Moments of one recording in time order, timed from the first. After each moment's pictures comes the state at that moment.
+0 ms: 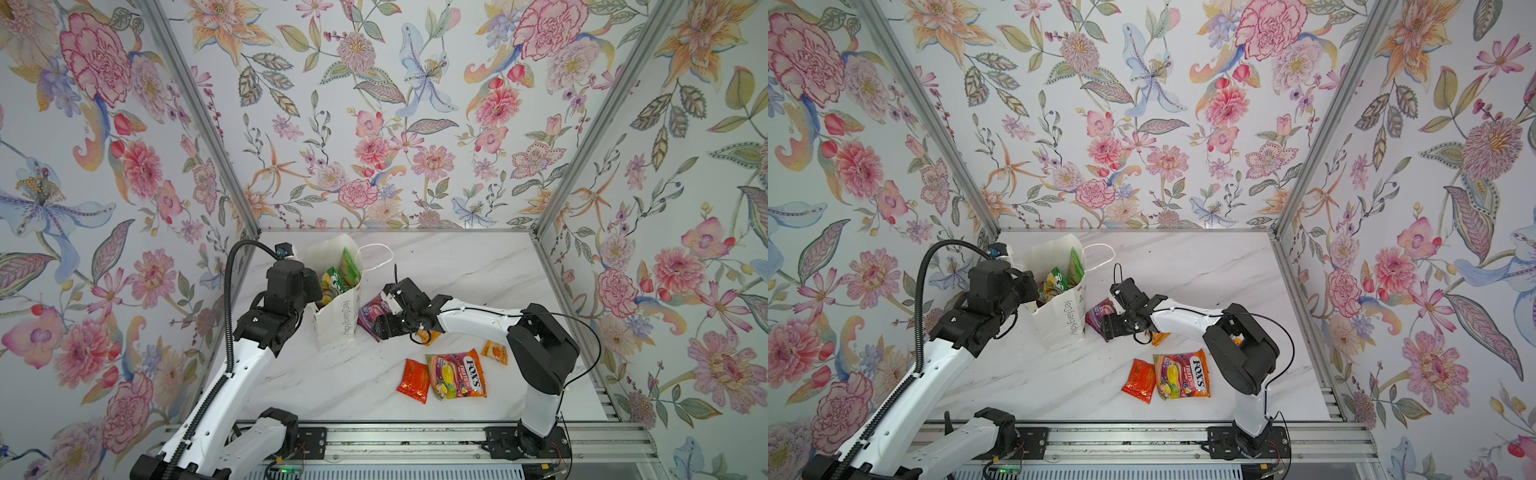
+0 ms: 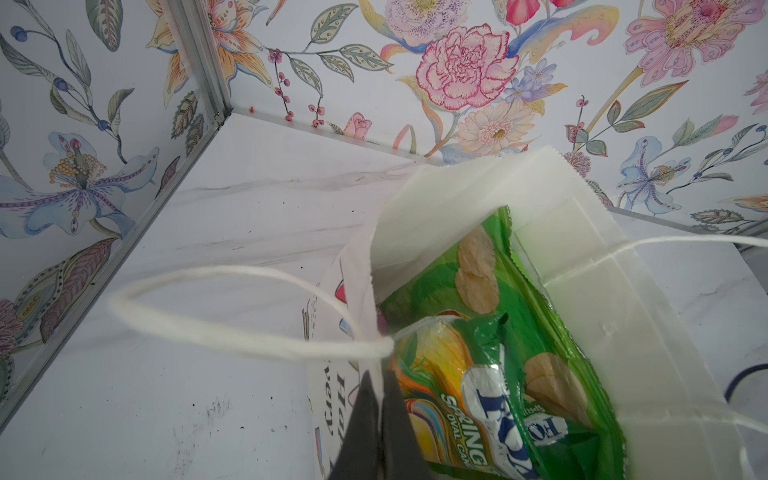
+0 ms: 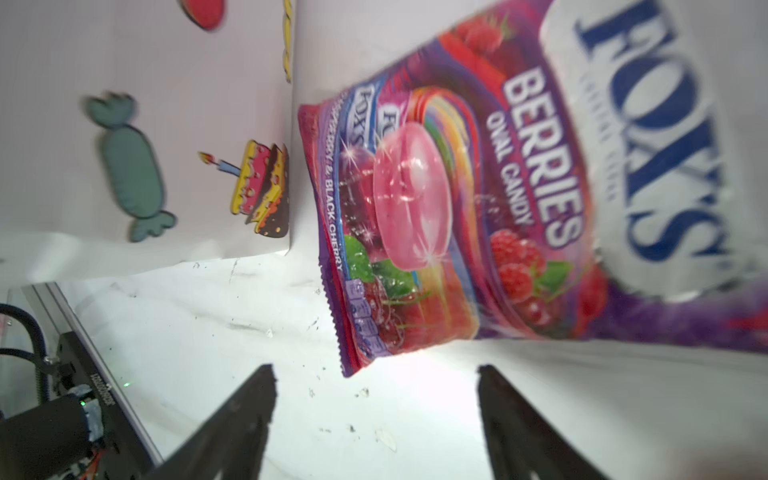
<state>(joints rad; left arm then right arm) -0.29 1.01 1.00 -0.52 -0.27 -0.37 0.83 1.84 1.22 -0.33 -0.22 0.47</state>
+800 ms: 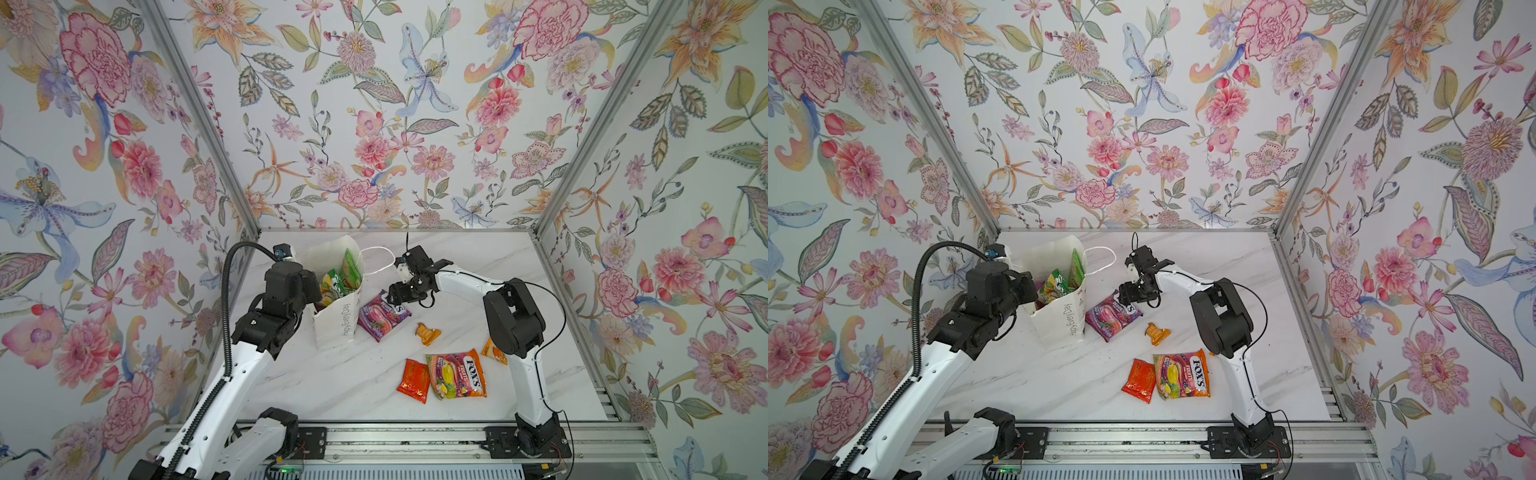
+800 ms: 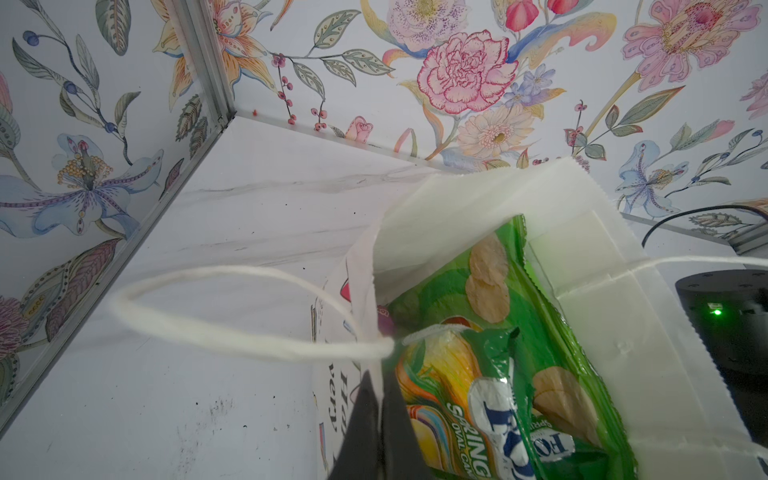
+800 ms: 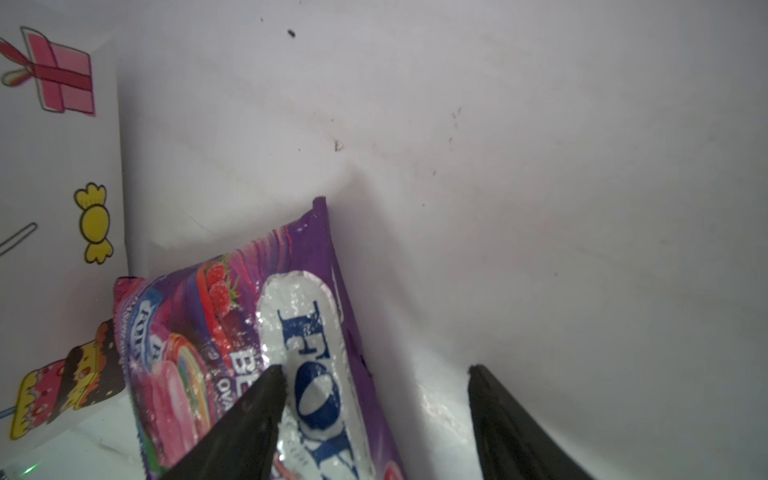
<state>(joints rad) -0.29 0.99 0.99 -0.52 -0.27 -0.37 0.61 2.21 1.66 -0.57 -0.30 0.23</state>
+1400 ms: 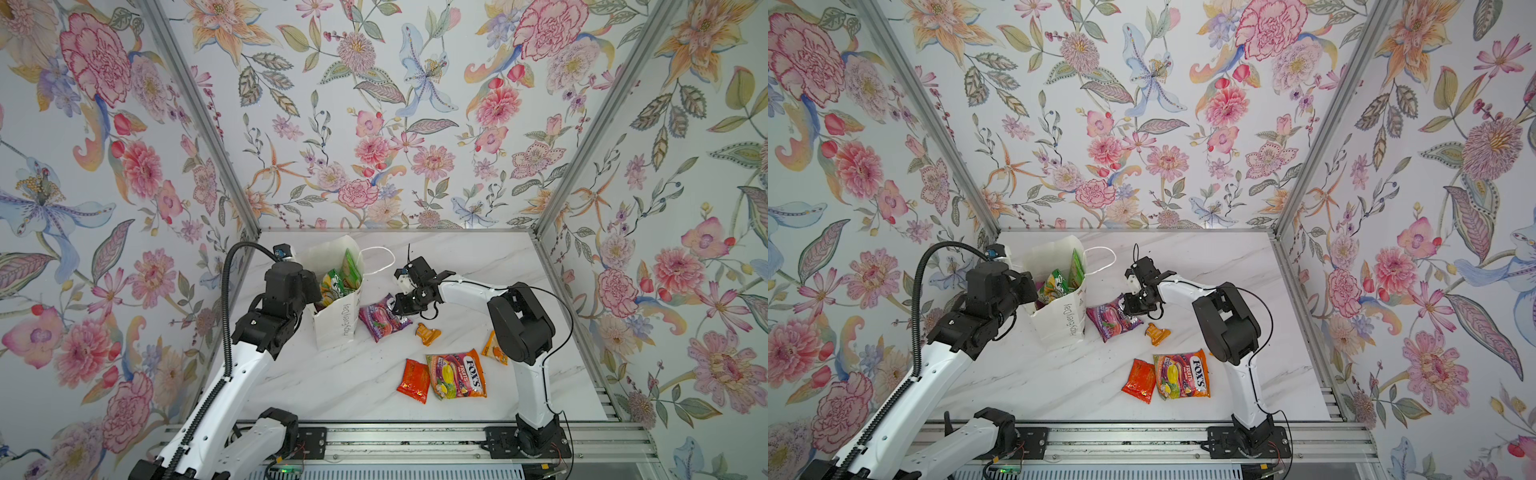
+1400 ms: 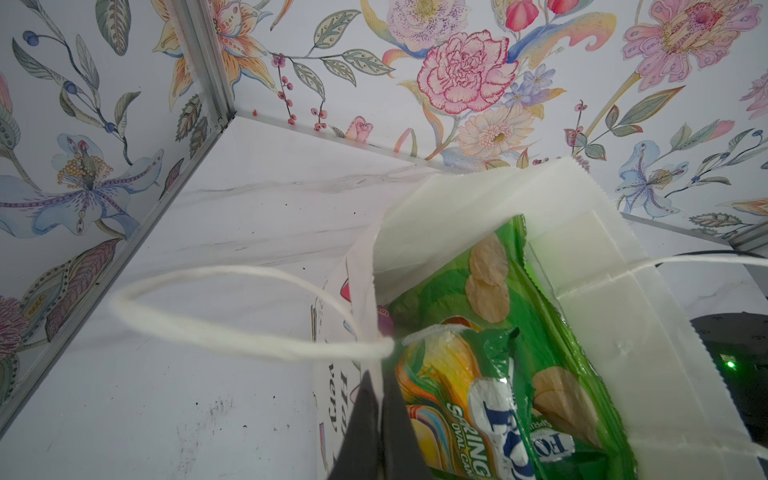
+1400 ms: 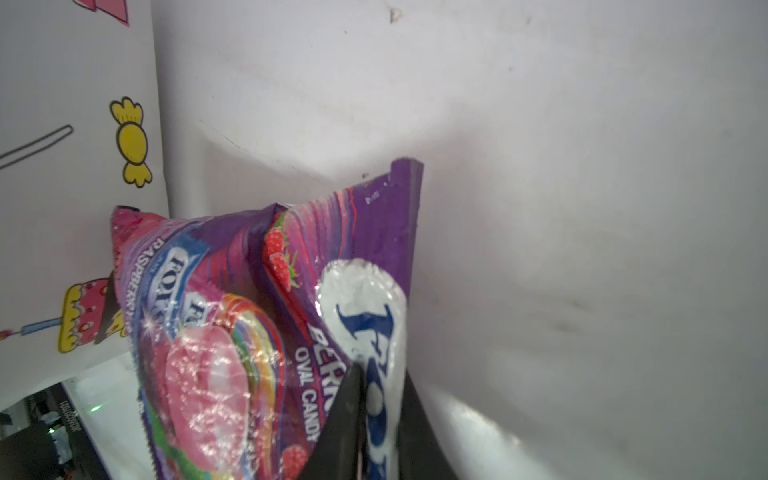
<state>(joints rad) -0.29 0.99 0.99 -0.52 -0.27 -0.37 0.63 2.08 1.42 -0.45 -0.39 0.33</state>
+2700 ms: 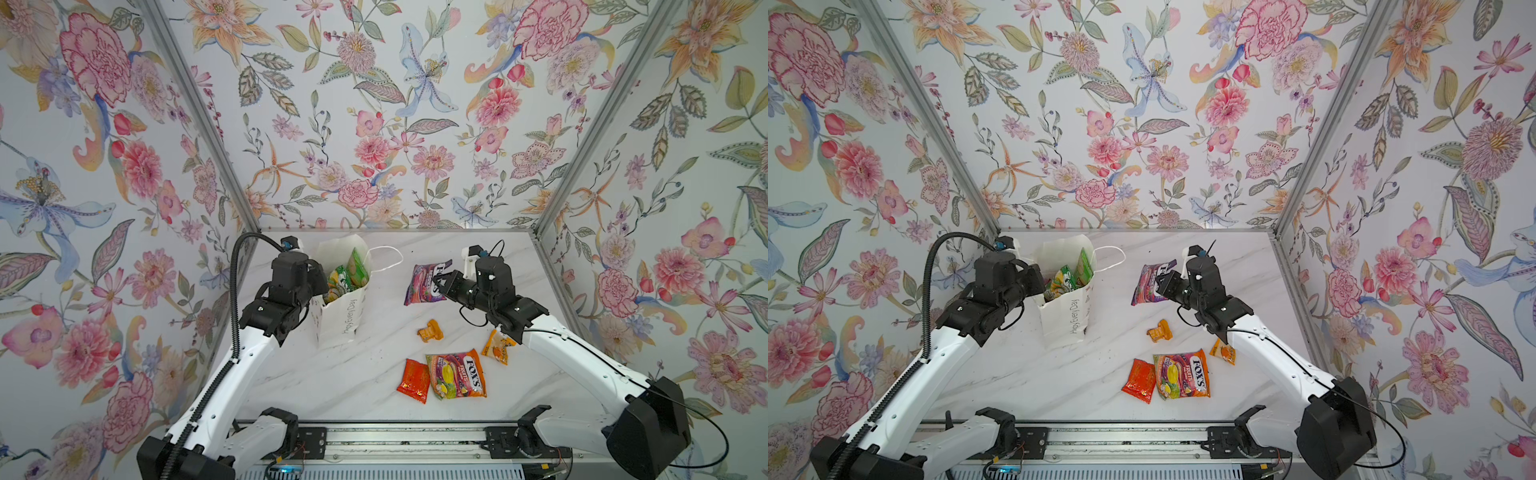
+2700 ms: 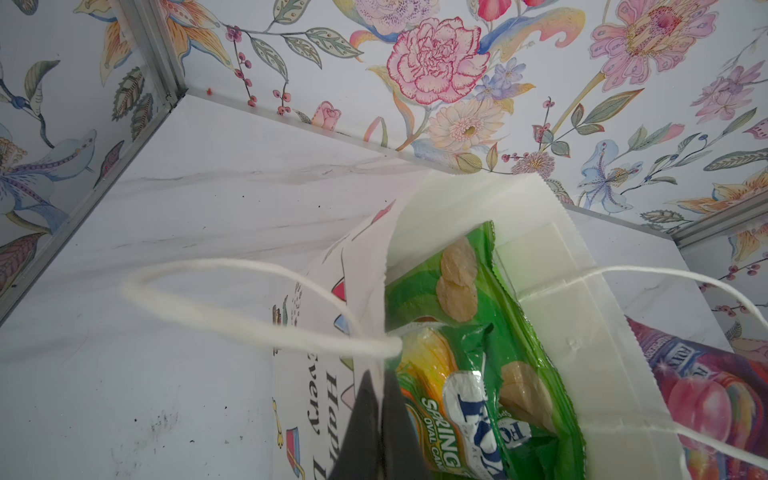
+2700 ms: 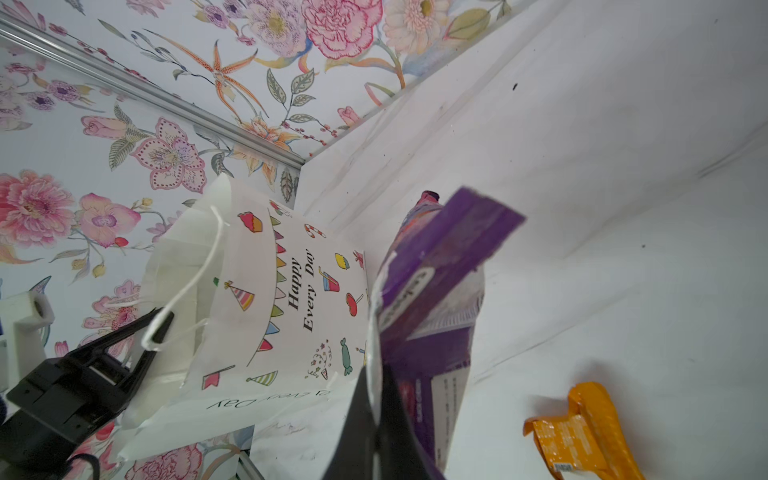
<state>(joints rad) -0.31 1.09 1.06 -0.51 -0.18 -0.43 0.54 1.23 0.99 -0.17 -0.16 0.86</state>
